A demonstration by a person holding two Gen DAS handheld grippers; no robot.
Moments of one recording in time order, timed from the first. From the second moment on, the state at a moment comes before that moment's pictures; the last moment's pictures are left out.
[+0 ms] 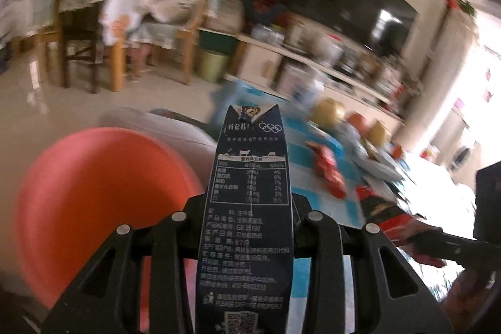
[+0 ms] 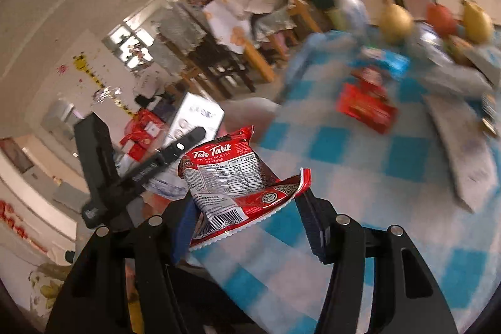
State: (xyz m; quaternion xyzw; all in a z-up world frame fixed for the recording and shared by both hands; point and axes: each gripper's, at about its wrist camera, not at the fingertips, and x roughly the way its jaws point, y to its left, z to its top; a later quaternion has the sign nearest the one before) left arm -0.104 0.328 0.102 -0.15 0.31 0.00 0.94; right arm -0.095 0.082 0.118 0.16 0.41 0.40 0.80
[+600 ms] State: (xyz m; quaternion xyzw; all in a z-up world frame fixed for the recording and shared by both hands) left arm -0.118 0.443 0.086 -0.23 0.31 0.20 0.90; right arm -0.062 0.245 0.123 0.10 0.40 0.40 0.82
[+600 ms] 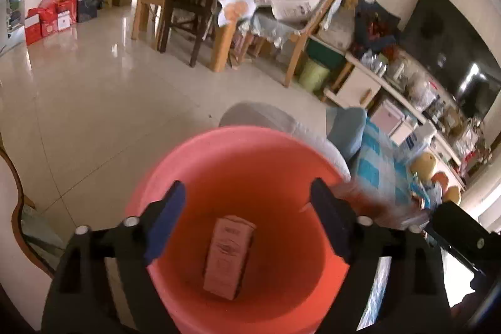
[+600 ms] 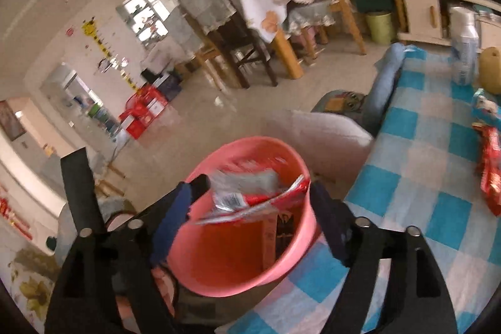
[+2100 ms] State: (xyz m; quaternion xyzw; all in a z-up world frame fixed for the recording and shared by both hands) left arm -0.130 0.222 0.098 0.03 0.26 0.10 0.96; right arm -0.148 0.015 0.102 0.05 0.33 0.20 0.92
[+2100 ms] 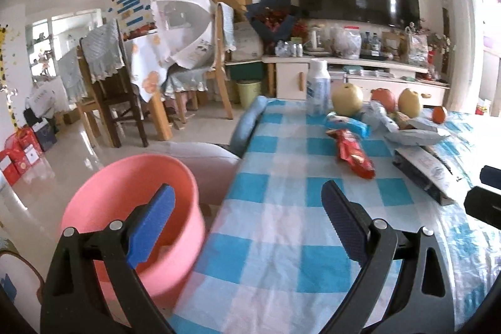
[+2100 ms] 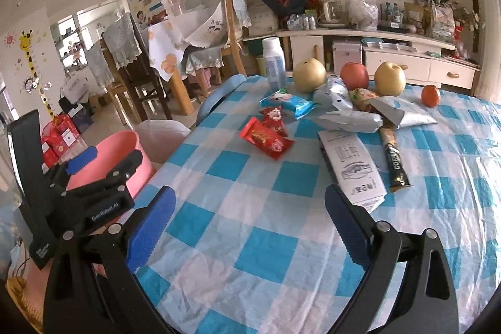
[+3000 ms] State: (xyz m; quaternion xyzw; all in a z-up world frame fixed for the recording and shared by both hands) left arm -0.040 0.135 0.071 -0.03 0.36 -0.02 0.93; right arm -0.069 -0.142 0.075 0.15 0.36 0.09 0.92
